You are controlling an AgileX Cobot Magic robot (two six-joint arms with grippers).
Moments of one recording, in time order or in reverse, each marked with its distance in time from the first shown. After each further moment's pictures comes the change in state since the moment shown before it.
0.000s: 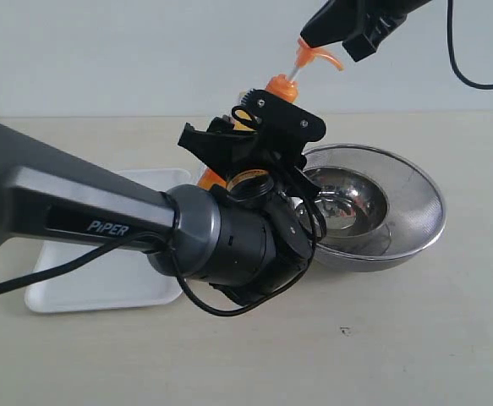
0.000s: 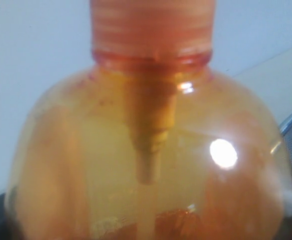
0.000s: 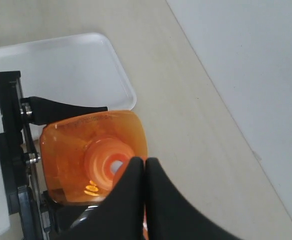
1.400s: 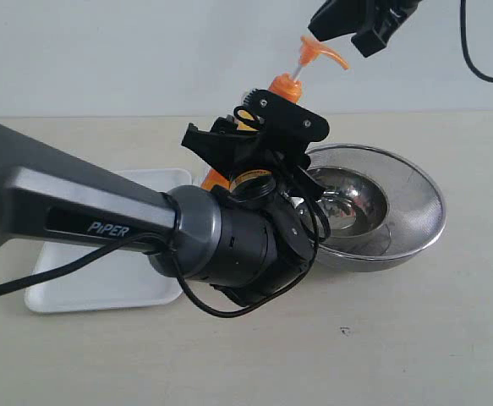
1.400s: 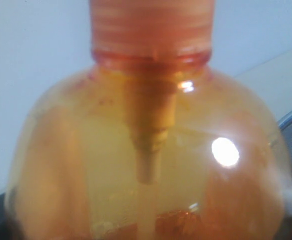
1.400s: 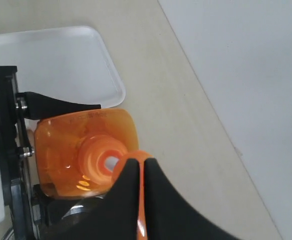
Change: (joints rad) left arm 0.000 0.000 0.000 0.008 0.007 -0.010; right arm 0.000 -0.046 0.010 -0.047 -0.032 -0.006
